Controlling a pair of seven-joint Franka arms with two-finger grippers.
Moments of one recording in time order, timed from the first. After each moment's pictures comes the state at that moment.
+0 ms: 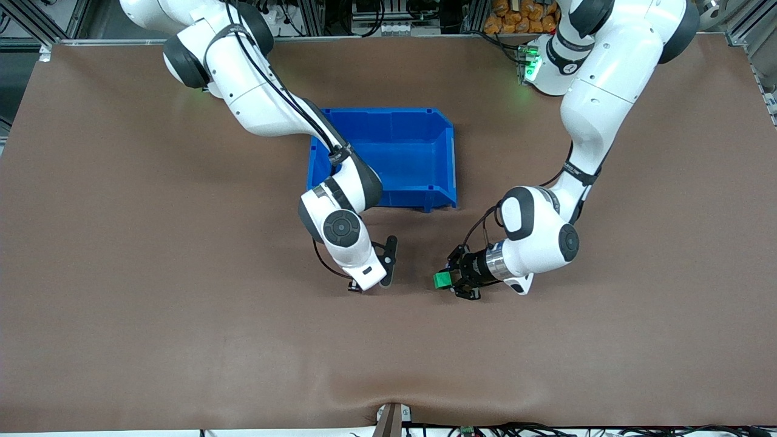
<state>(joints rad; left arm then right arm) -0.24 0.82 -0.24 -1.56 -0.66 2.52 -1.65 0.64 1.06 -0.05 -1.07 0.06 2.16 -0.83</state>
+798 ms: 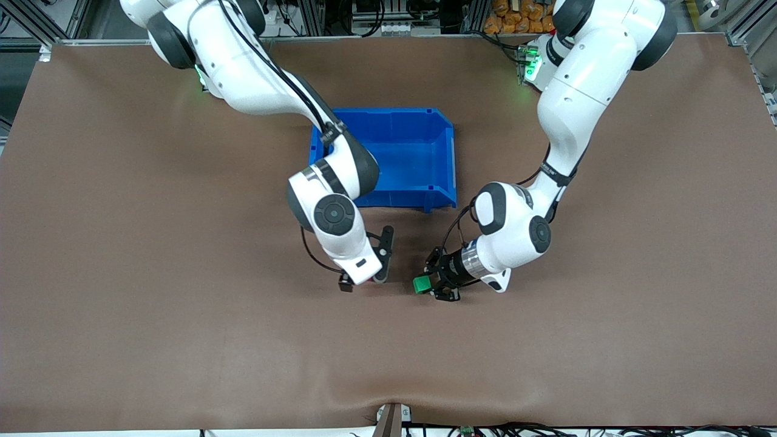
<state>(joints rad) -0.34 0.89 -0.24 -1.46 -0.66 2.63 -1.73 0.65 0.87 -0.14 -1.09 0.05 1.98 -0.82</state>
